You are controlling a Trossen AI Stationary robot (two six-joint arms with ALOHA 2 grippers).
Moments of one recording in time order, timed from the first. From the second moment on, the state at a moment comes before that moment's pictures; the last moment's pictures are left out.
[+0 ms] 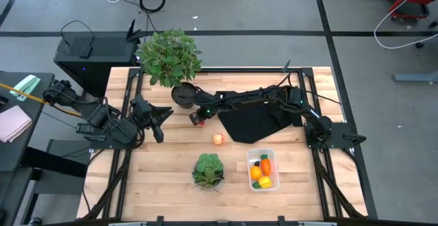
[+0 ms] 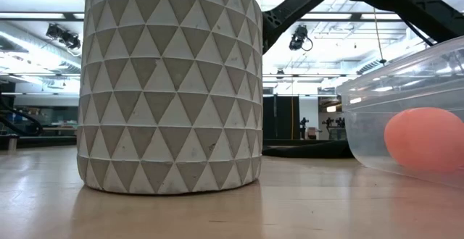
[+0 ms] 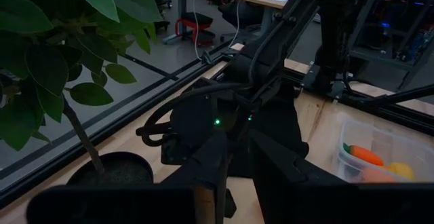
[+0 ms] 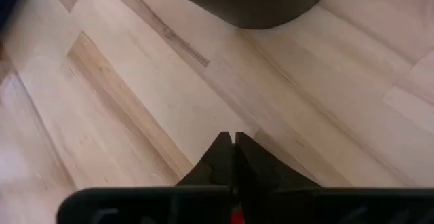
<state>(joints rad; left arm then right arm) -0.53 0.87 0.93 -0.58 -1.02 -0.60 -0.19 2.30 1.71 -0.32 -0.05 0.76</state>
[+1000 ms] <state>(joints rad) -0.53 0.87 0.93 -0.60 -1.02 -0.60 -0.13 1.90 1.69 -0.76 0.02 0.46</state>
